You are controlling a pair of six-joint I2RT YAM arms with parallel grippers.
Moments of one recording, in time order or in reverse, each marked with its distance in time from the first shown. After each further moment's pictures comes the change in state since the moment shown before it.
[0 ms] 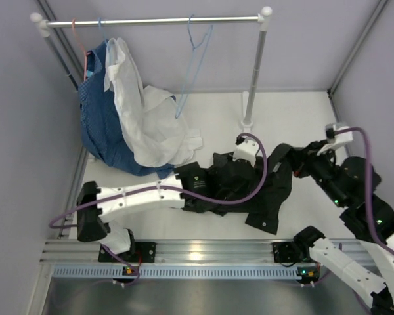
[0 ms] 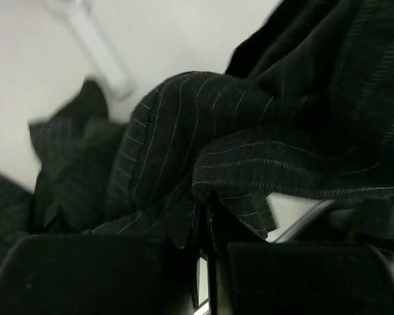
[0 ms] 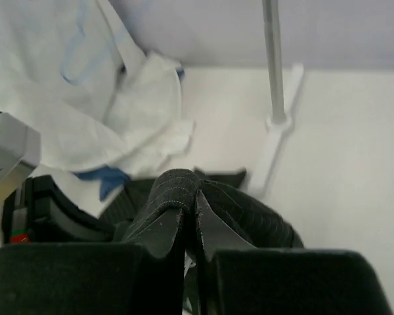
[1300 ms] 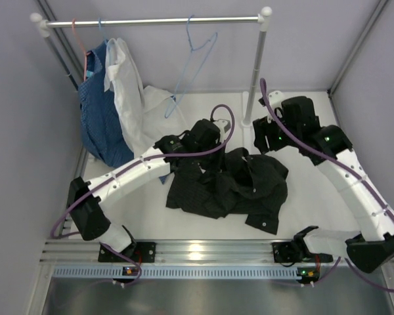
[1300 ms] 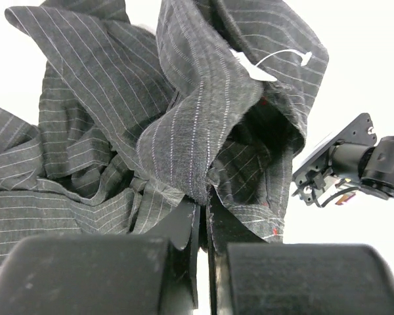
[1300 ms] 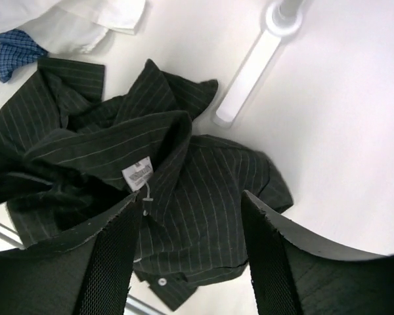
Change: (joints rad) left arm 0.450 0.013 -0.088 -0.248 0.658 -0.059; right arm -0.045 0.608 0.320 -0.356 -0.130 -0.313
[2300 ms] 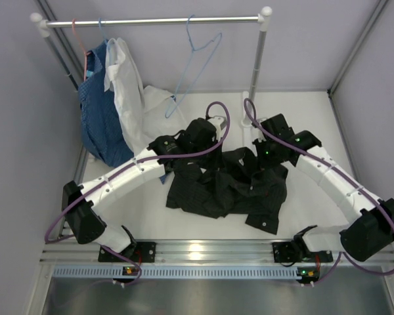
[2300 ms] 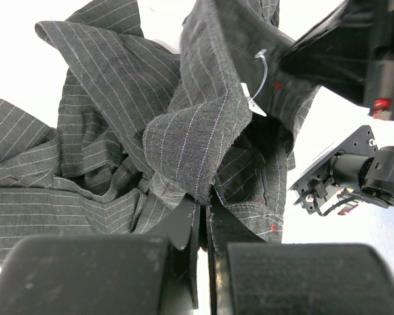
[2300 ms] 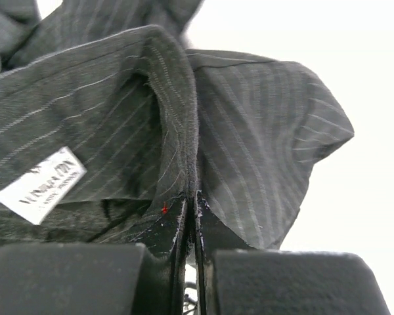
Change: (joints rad) left arm 0.000 -0.054 0.000 -0.007 -0.057 -0.001; right arm -0.006 0.129 -0.249 -0.010 0.010 0.229
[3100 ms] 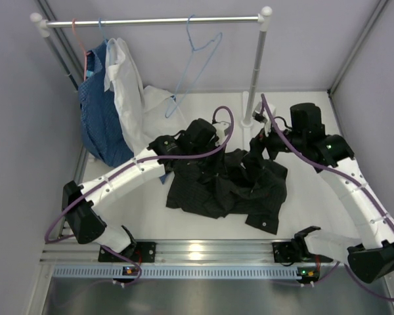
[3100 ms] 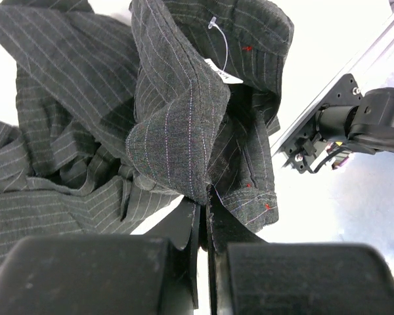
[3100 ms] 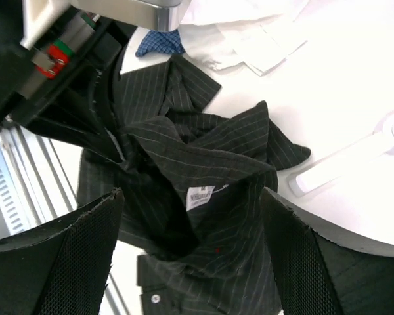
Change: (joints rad) left arm 0.000 0.001 0.002 -0.024 0.159 0.091; right arm -0.103 -0.205 0.094 0.146 -0.584 -0.454
